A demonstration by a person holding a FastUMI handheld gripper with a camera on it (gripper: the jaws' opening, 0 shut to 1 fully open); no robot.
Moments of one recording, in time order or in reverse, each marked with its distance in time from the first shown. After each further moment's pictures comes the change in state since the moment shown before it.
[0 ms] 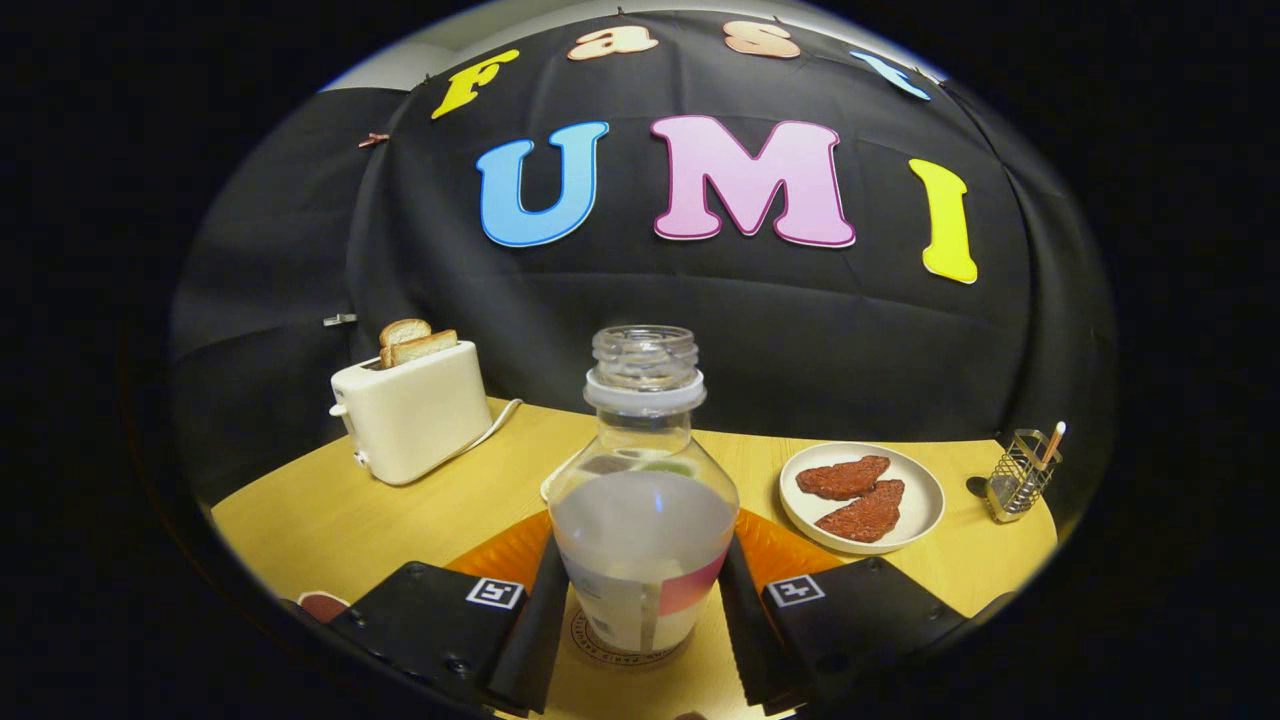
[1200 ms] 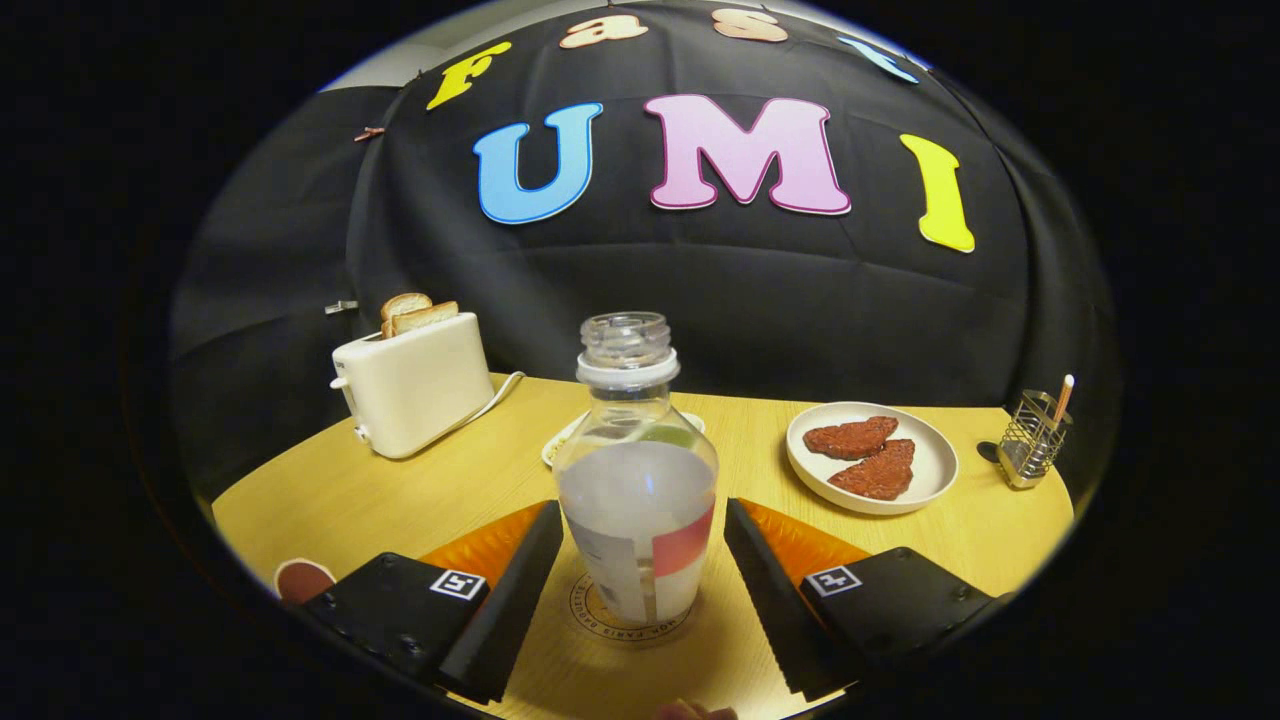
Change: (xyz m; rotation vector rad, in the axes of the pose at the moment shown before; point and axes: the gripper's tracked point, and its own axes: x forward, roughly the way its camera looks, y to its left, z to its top) arm -0.016 -0.003 -0.033 0.046 0.063 0.000
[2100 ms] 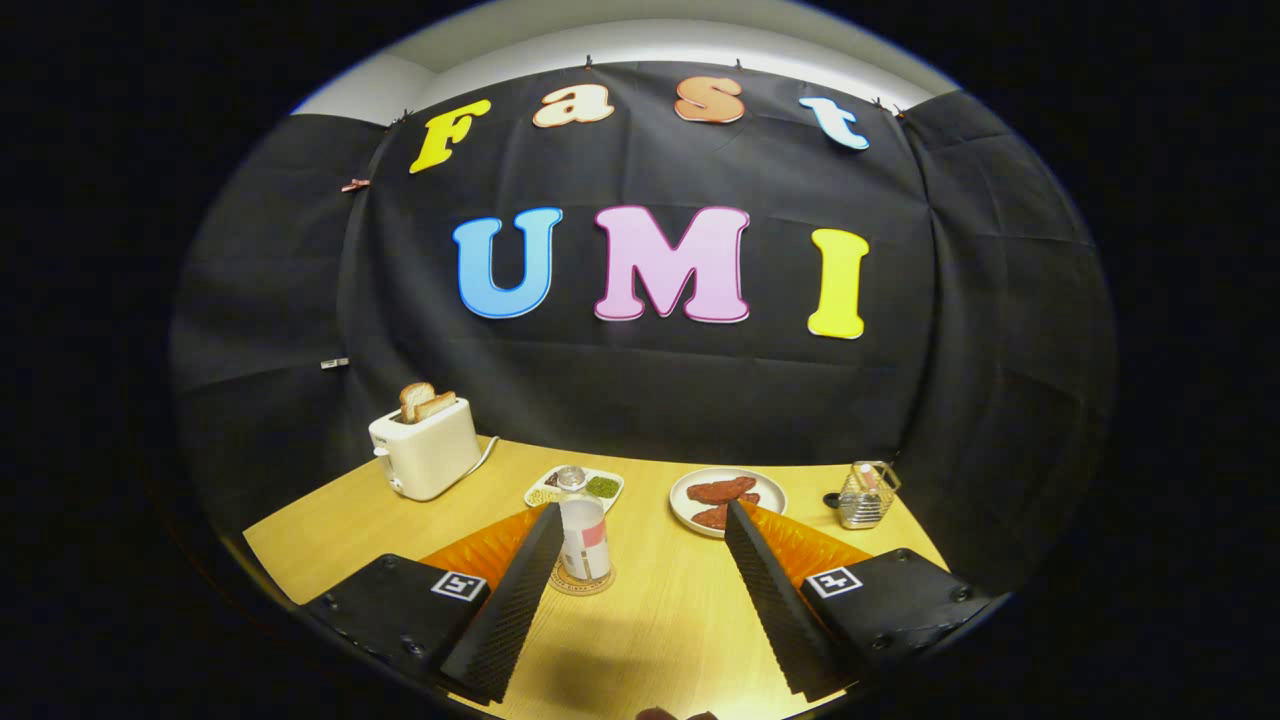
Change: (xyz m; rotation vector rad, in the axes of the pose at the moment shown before) arm -0.227 -0.045 0.132 -0.032 -0.150 -0.188
